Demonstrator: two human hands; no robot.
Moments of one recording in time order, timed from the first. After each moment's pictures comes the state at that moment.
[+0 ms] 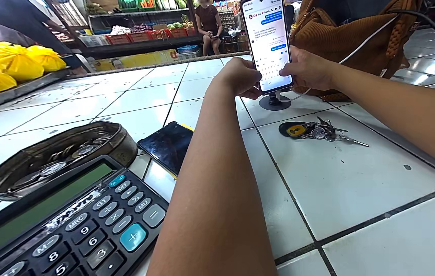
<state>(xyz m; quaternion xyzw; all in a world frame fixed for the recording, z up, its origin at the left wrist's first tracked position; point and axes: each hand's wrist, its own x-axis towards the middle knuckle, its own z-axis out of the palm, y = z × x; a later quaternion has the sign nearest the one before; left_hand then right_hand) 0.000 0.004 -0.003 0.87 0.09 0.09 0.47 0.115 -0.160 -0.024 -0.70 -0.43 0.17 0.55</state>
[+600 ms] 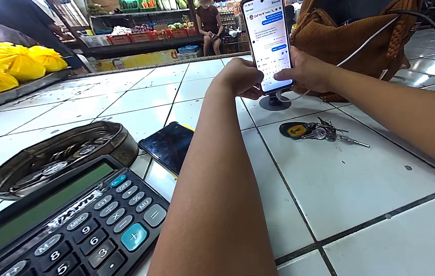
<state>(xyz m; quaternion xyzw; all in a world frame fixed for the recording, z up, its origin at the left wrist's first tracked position) -0.001 0.003 -0.001 0.86 0.10 0.08 0.49 0.112 -0.155 -0.028 -0.70 -0.43 0.13 0.55</state>
